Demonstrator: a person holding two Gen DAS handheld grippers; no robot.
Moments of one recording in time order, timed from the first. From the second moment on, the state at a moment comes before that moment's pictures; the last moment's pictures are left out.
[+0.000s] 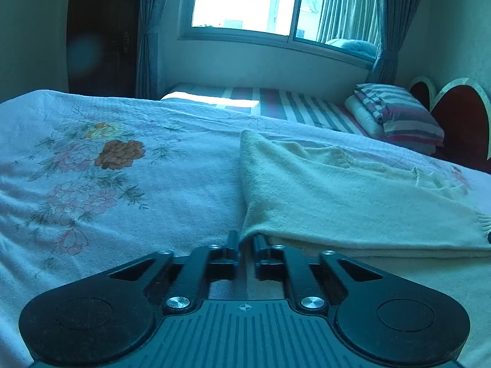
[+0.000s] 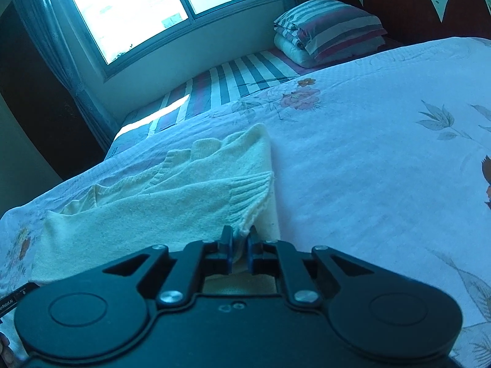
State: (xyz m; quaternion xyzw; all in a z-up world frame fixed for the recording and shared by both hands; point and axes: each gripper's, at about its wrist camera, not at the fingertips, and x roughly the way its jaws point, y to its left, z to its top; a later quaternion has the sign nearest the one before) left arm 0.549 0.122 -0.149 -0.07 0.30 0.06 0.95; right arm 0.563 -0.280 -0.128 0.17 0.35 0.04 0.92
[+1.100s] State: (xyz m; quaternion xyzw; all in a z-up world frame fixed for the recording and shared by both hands) left arm 0.673 0.138 -0.153 -0.06 0.31 0.00 0.95; right arm 0.616 -0.253 -0.135 0.01 0.33 0.07 0.94
